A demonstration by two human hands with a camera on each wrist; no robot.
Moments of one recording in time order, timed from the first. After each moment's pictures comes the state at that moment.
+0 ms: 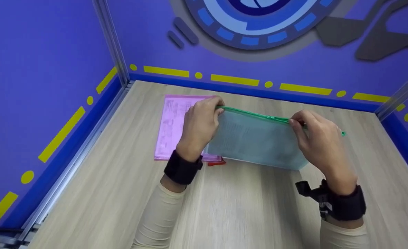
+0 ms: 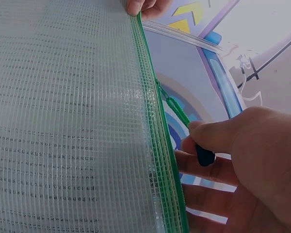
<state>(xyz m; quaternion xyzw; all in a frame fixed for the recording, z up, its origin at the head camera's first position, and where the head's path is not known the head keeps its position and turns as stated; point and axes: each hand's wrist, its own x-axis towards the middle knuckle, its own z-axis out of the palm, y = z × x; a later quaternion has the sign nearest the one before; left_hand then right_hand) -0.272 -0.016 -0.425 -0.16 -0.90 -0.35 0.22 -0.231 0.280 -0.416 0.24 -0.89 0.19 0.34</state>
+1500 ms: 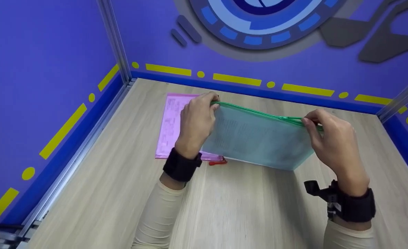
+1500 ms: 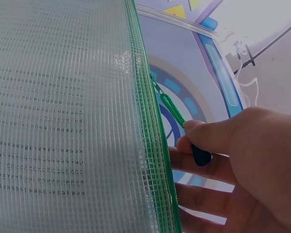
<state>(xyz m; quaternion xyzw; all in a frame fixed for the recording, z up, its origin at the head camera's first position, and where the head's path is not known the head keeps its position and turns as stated) -0.273 -0.027 -0.425 -0.11 -0.89 -0.37 0.23 -0.231 0.297 -0.410 0.21 -0.90 0.19 0.34</state>
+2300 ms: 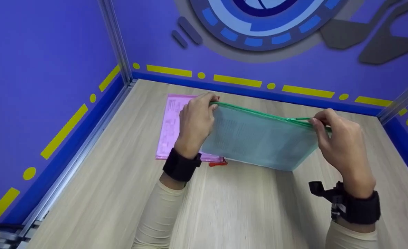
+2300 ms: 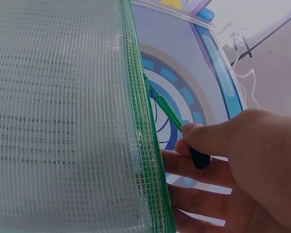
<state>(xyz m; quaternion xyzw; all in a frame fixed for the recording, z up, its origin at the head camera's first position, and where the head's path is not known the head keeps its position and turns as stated) -0.276 -0.029 -0.424 -0.09 -0.90 -0.37 0.23 -0.230 0.309 -0.406 0.19 -0.90 0.19 0.35</state>
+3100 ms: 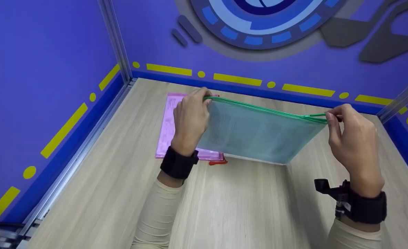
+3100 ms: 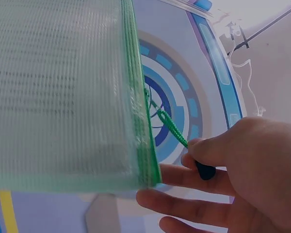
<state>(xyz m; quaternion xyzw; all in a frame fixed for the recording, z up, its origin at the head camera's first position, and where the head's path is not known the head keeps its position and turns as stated) -0.277 -0.037 -0.424 -0.06 -0.90 -0.36 0.25 -0.228 0.322 -0.403 0.15 -0.89 0.20 0.37</state>
